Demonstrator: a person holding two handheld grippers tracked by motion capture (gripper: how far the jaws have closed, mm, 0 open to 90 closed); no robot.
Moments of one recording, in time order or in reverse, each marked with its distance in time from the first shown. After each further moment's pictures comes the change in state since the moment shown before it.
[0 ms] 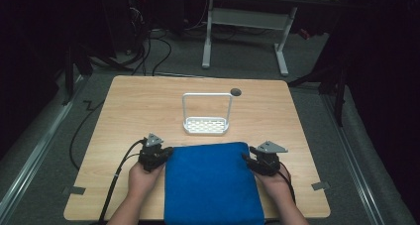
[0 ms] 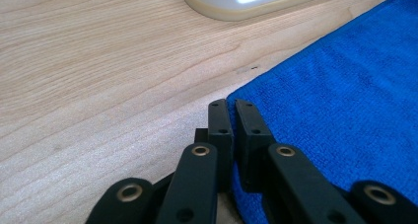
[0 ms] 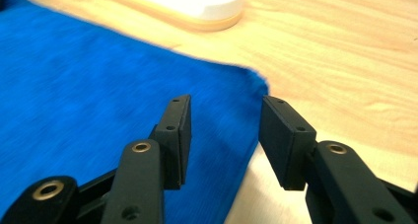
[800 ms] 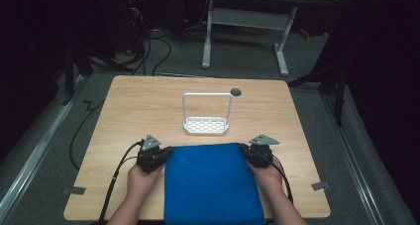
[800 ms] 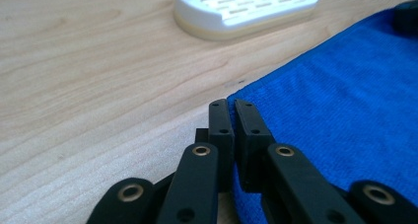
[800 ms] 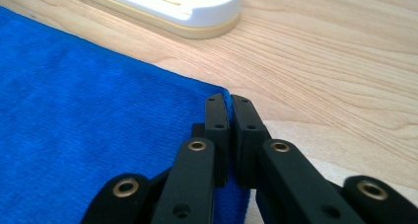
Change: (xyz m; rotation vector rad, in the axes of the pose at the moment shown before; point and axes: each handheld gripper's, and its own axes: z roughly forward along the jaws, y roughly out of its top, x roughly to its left) left arm -0.001 -0.005 -0.011 -0.105 -0.025 0.026; right arm 0.001 0.009 0.025 0.013 0.008 0.014
